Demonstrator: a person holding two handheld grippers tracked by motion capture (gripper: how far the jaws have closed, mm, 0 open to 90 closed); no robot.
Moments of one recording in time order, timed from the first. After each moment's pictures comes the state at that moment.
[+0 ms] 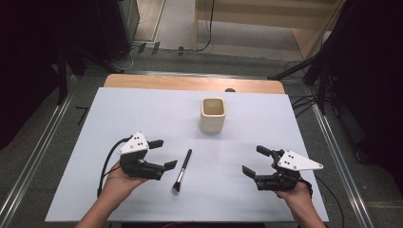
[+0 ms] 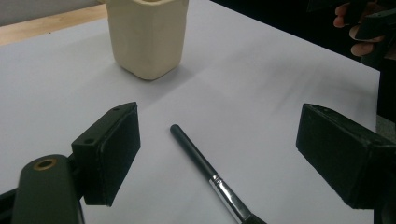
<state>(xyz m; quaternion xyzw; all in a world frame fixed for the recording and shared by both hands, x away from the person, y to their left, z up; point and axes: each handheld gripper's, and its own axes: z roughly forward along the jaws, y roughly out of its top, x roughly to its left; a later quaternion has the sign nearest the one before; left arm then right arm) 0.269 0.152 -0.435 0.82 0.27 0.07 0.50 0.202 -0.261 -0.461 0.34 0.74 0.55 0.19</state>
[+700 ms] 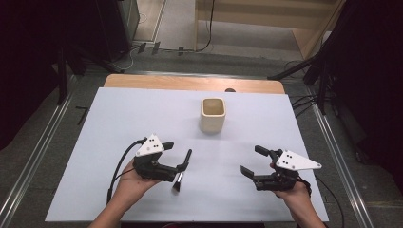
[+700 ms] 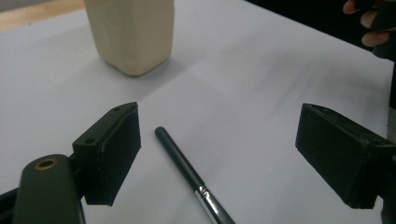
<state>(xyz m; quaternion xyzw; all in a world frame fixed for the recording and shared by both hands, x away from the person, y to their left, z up) 0.266 0.122 -0.440 0.84 0.29 0.07 0.46 0.203 -0.257 -0.460 0.34 0.74 0.55 0.18</state>
